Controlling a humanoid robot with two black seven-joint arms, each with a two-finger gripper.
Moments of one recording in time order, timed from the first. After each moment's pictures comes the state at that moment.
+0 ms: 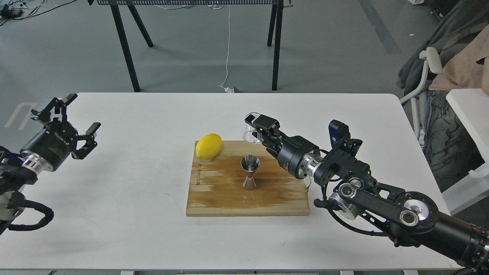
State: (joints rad) left arm -0.44 0.68 -0.68 -0.81 0.20 -0.49 -0.49; right arm 0.58 -0.28 0.54 1.49 -0.77 -0.23 -0.05
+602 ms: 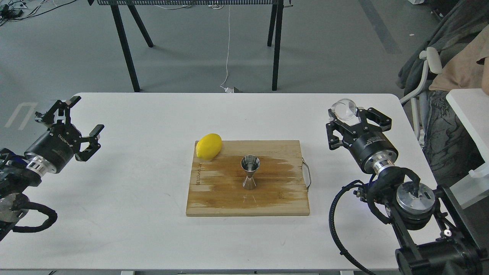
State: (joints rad) left arm -0.43 0.66 -0.68 -0.81 0.20 -0.49 -0.49; right arm 0.04 -0.01 1.50 1.54 0.12 -0.24 -0.06
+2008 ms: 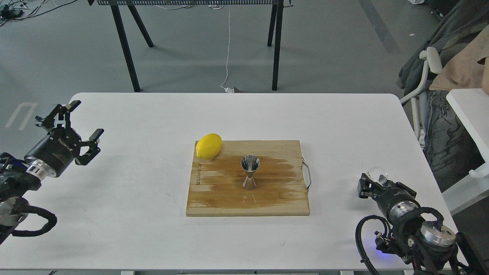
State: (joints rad) left arm -0.41 0.66 -0.68 -0.81 0.20 -0.49 -0.49; right arm -0.04 0.00 1.60 1.27 0.32 -0.31 -0.05
